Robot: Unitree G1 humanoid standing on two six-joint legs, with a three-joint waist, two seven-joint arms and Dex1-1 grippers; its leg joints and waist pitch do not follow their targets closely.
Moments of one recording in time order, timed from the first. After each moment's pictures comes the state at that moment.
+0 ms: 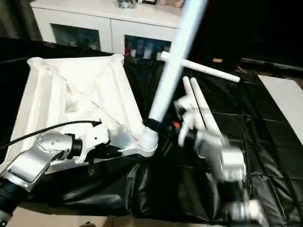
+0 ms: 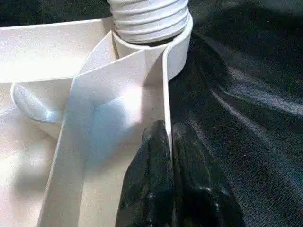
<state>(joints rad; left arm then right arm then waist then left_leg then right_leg) -0.40 0.55 -0.40 0.15 -0.06 0.30 -1.02 -0.30 -0.25 0.00 0.21 0.45 0.35 0.85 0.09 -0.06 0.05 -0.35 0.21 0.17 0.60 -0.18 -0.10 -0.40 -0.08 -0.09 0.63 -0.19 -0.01</state>
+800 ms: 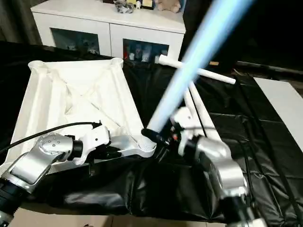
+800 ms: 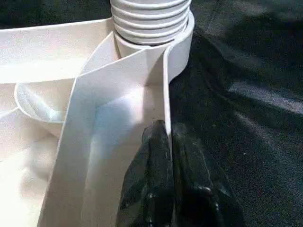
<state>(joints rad) -0.39 0.54 -0.40 0.16 -0.04 0.30 -1.00 -0.34 -0.33 0.13 0.16 0.30 0.30 0.87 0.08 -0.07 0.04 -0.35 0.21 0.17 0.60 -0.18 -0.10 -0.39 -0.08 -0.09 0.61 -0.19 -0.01</state>
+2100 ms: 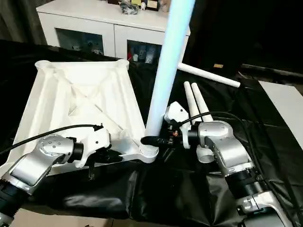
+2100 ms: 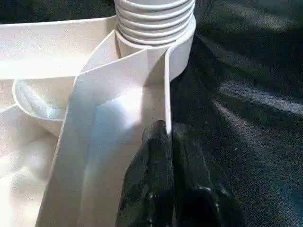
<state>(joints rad) -0.38 0.54 -0.40 0.15 -0.04 0.30 -1.04 -0.48 -0.45 0.24 0.31 0.27 0.24 1.16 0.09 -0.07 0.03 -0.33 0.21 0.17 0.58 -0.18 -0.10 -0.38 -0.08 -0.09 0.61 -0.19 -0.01</state>
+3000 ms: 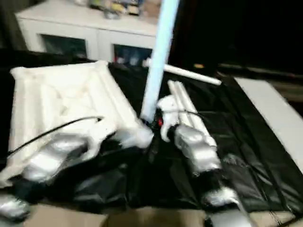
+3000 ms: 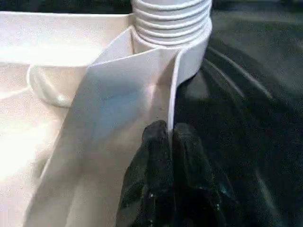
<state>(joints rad) -0.51 0.27 -0.29 0.33 0.02 0.58 -0.64 -0.63 -0.06 0.09 0.63 0.19 0.22 0.33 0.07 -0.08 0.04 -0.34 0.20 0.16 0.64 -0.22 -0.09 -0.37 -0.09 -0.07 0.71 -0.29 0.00</state>
